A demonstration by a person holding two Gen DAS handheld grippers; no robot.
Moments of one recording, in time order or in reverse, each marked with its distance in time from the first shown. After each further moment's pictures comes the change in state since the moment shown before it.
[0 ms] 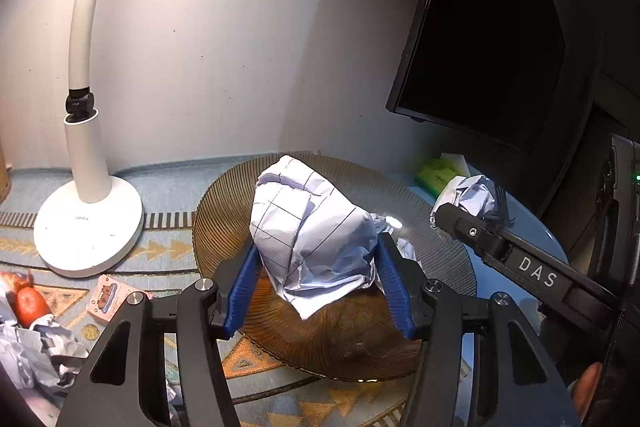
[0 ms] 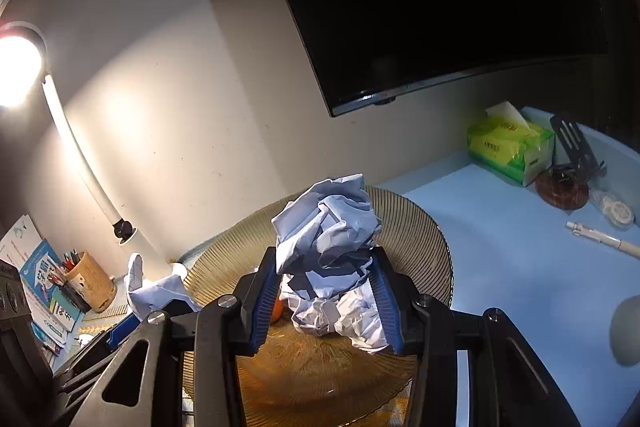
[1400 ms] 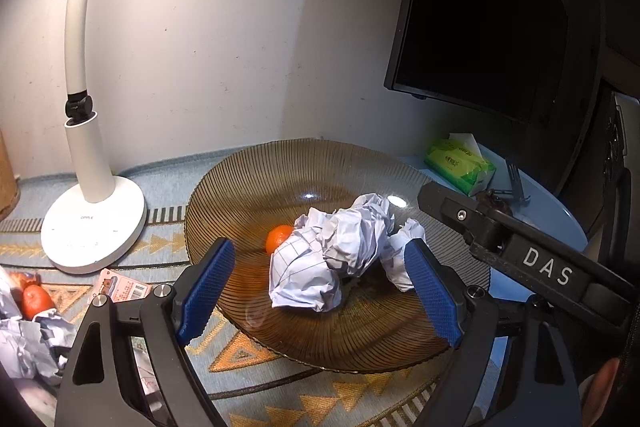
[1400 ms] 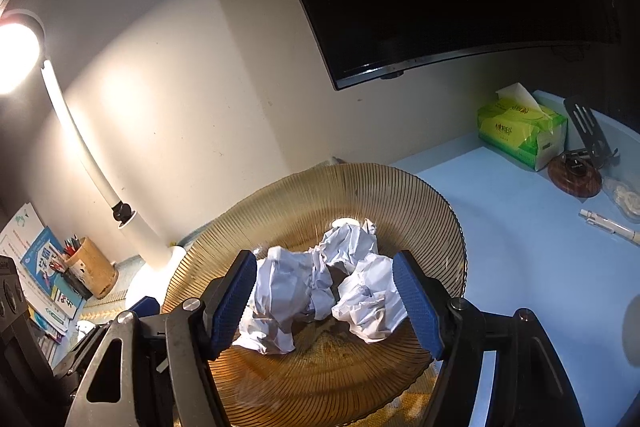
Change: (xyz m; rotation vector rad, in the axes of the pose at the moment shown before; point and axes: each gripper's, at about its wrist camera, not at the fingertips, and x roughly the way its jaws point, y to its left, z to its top) left arm 0.006 -0.016 -0.013 0.070 0.017 0.064; right arm 0.010 -0.004 -0.009 -0.013 0.027 0.041
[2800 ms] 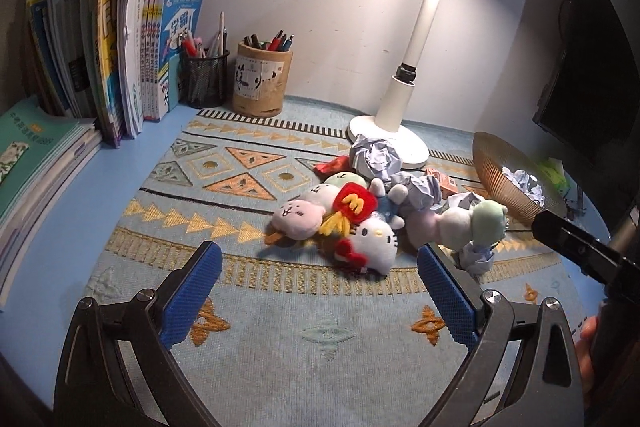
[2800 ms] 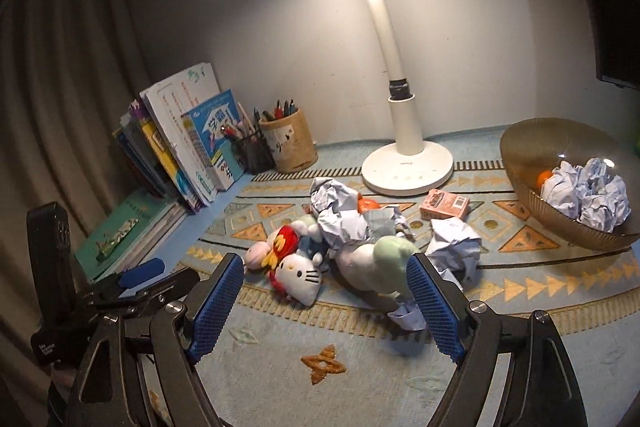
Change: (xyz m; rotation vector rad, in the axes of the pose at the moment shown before) left arm -0.259 0.248 -0.108 -0.268 0.055 0.292; right arm -0.098 0.248 -0.138 -0.321 0.199 0.405
